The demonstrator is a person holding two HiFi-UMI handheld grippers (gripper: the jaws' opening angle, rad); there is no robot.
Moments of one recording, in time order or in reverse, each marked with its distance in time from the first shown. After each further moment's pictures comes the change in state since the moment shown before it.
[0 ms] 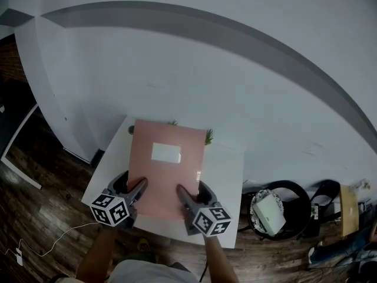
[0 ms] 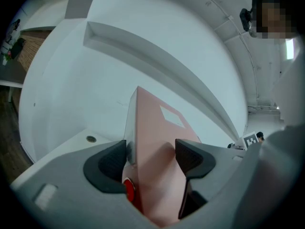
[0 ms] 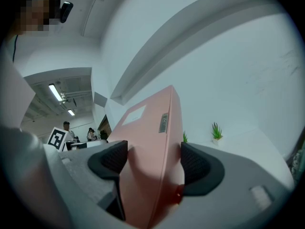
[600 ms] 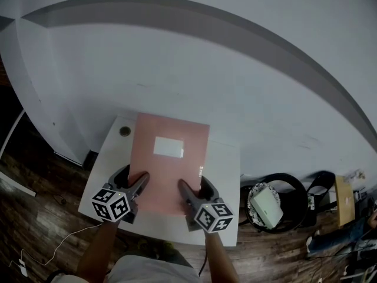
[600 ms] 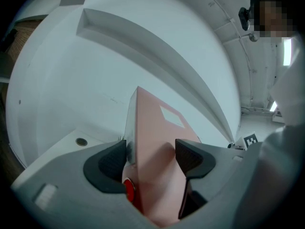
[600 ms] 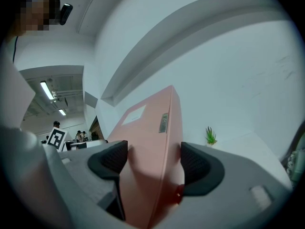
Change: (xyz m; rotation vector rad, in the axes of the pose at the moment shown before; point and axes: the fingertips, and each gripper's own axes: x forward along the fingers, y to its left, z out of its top) left arm 0.054 0.018 0.014 0.000 0.030 -0.087; right arm 0.028 -0.025 0.018 0.005 -0.026 -0.094
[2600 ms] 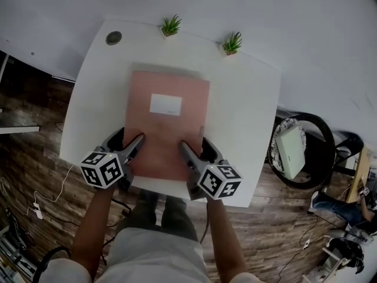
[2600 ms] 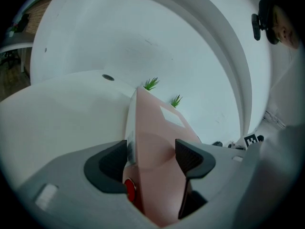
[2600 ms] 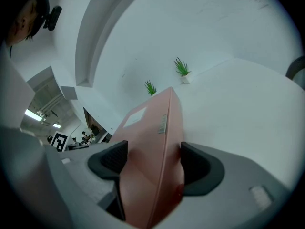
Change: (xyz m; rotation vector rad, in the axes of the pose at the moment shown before) left arm 0.030 0.076 -0.216 -0.238 0.398 0.212; right arm 0.028 -0.103 -0.208 0.327 0.393 -0.038
